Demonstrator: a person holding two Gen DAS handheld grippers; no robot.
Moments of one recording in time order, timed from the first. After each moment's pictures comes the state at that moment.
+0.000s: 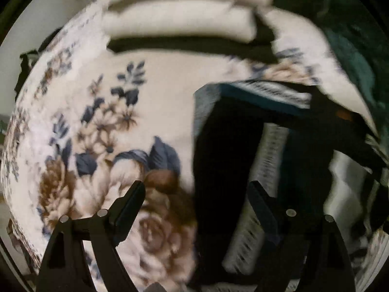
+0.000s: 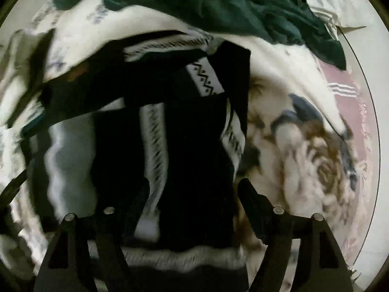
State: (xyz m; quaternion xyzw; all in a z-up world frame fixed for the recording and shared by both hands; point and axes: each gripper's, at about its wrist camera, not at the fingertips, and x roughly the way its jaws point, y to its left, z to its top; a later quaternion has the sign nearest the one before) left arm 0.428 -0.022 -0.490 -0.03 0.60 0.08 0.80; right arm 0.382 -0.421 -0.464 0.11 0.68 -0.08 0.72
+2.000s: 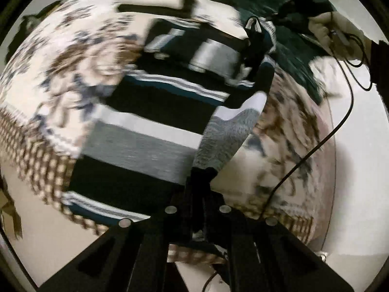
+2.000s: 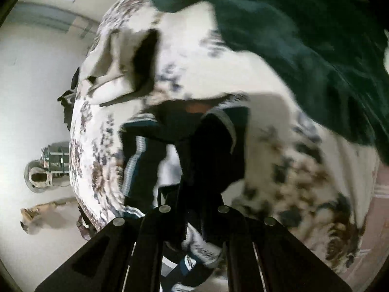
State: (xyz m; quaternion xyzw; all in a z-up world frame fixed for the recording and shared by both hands) left arm 0.092 -0.157 -0.390 -0.14 0.60 0.01 0.79; right arm 0.499 -0.373 -0.367 0.15 0.67 0.19 0.70
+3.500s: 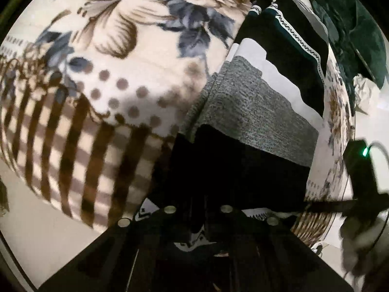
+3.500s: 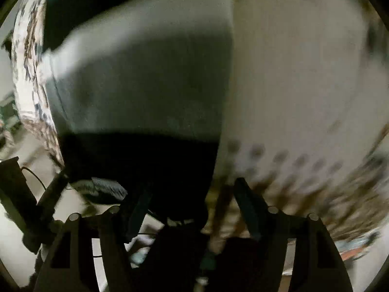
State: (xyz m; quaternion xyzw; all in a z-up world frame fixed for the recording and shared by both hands) left arm 0.078 0.005 -0.522 -0.23 0.69 -0.01 0.69; right arm 0.115 -0.239 -0.555 0.10 0.86 0.10 0.48
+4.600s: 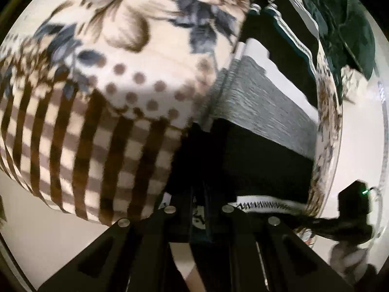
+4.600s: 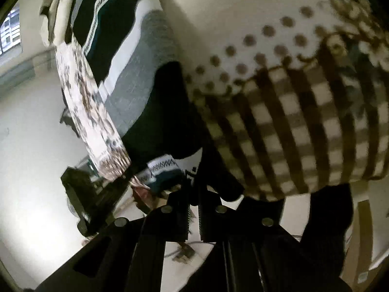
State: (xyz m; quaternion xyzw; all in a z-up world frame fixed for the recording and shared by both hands) left arm 0.072 0.055 -0.529 -0.26 0.69 -0.08 0.67; right arm 0.005 -0.330 -0.482 0.37 0.76 0.07 0.53
